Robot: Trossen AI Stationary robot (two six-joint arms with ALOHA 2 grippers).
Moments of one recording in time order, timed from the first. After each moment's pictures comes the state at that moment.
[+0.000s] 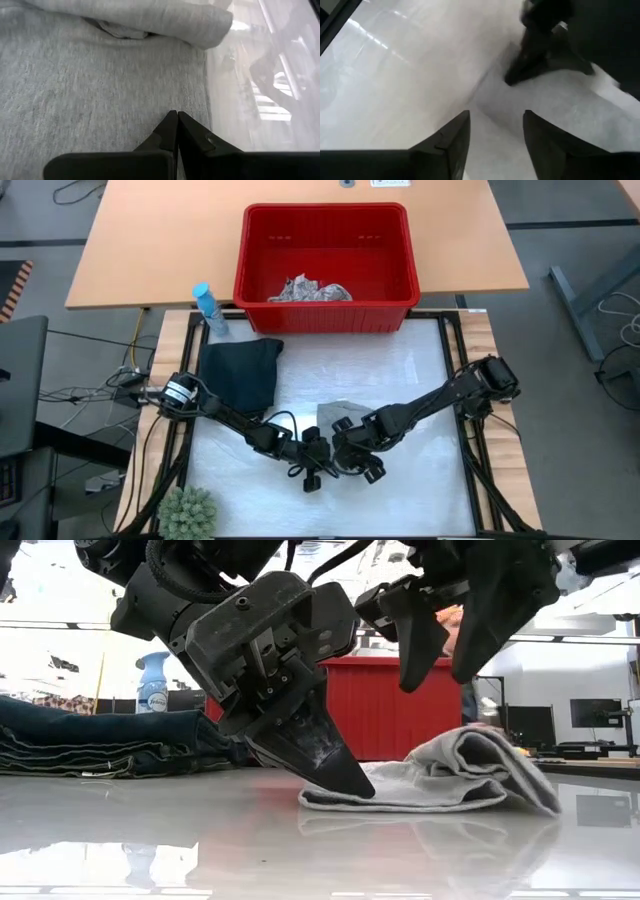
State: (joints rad) left arm -0.36 2.03 1.06 0.23 -0.13 -0.45; right arm 0.36 1.81 1.33 -0.62 -0.08 -0.20
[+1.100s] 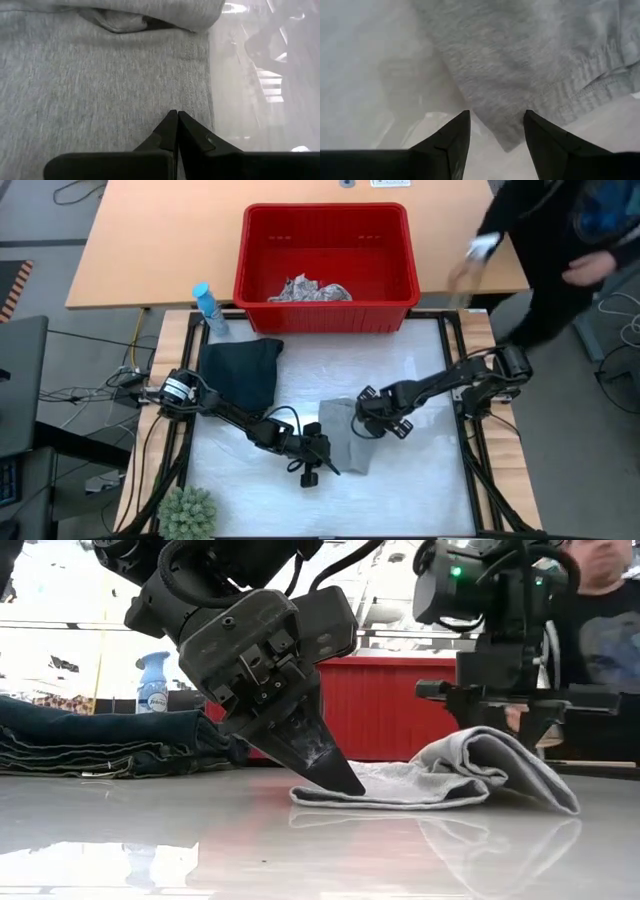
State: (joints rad) left arm -0.32 2.02 1.07 0.13 -0.08 -0.34; right arm 0.14 1.64 0.91 -0.68 0.13 -0.68
